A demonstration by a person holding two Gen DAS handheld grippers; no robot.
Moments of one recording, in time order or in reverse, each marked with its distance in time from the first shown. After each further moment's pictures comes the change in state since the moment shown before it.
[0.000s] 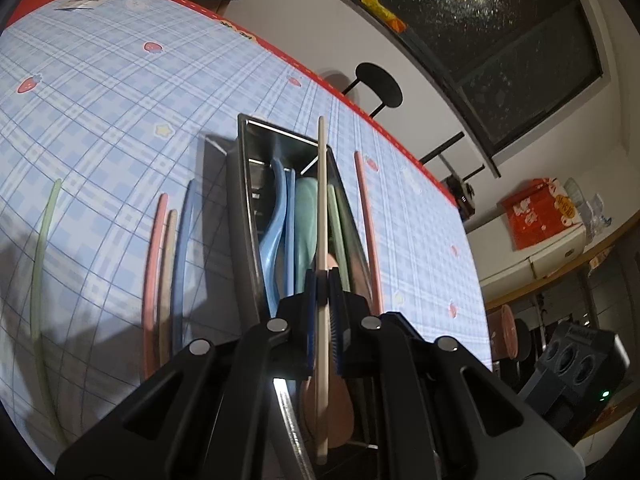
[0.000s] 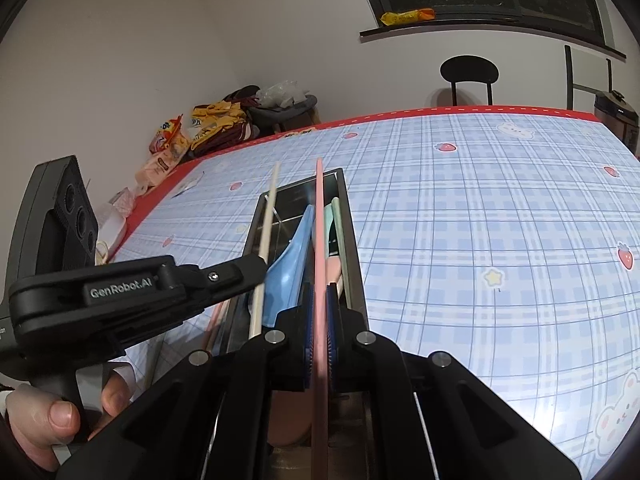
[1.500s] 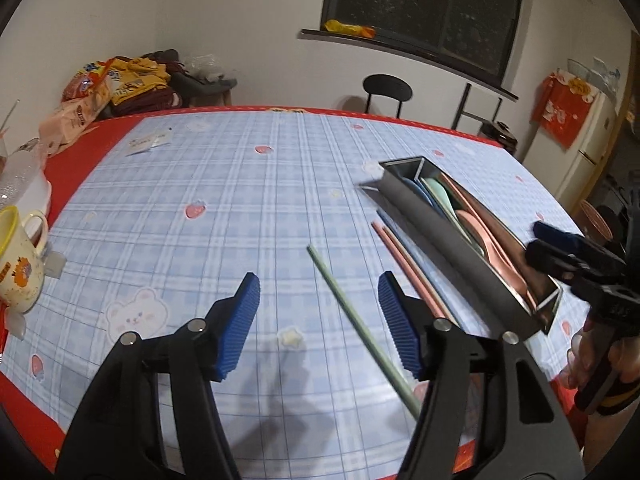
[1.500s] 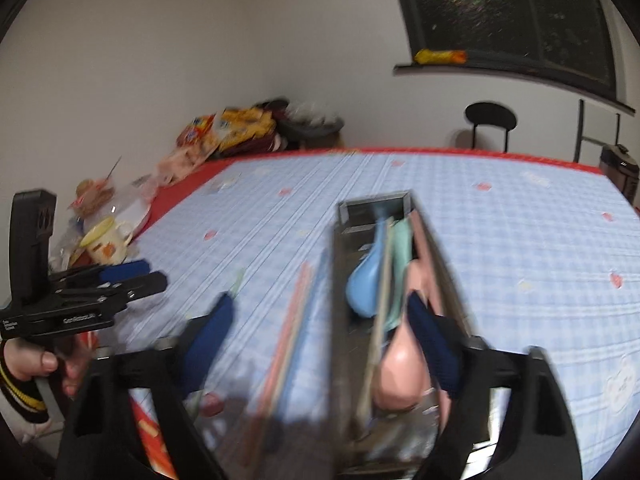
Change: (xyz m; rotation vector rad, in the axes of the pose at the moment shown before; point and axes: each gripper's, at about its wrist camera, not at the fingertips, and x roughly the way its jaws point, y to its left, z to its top) left arm -0.148 0.097 -0.003 0.507 -0.116 0.258; right arm -0.024 0.094 -0.023 -0.136 -0.062 -0.021
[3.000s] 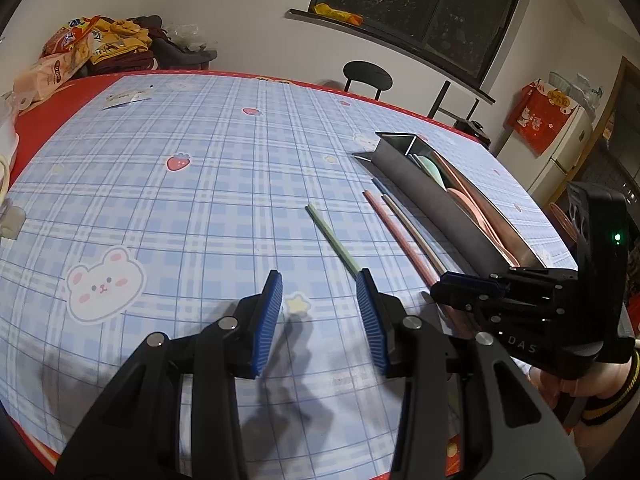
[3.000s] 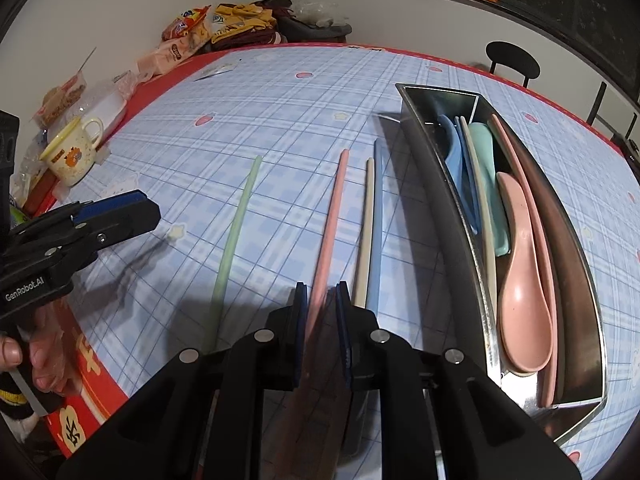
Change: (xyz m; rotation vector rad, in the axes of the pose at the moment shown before) left arm 0.022 0.031 -0.027 -0.062 0.053 -0.153; right arm 0.078 0.058 -0.029 -0.072 0.326 -0.106
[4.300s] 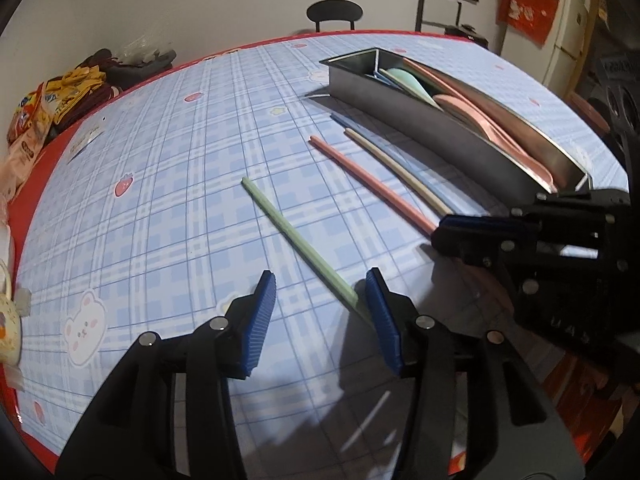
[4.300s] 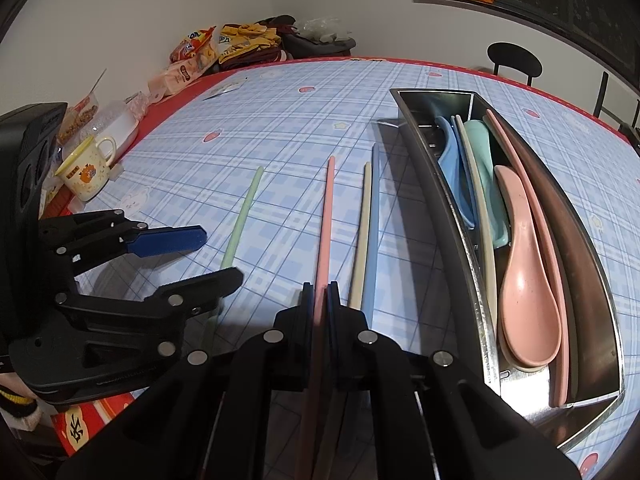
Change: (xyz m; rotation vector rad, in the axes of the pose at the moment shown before) left arm 0.054 -0.064 -0.003 0.321 0.200 0.162; right arm -0.005 -0.013 -0.011 0.033 -0.067 0.068
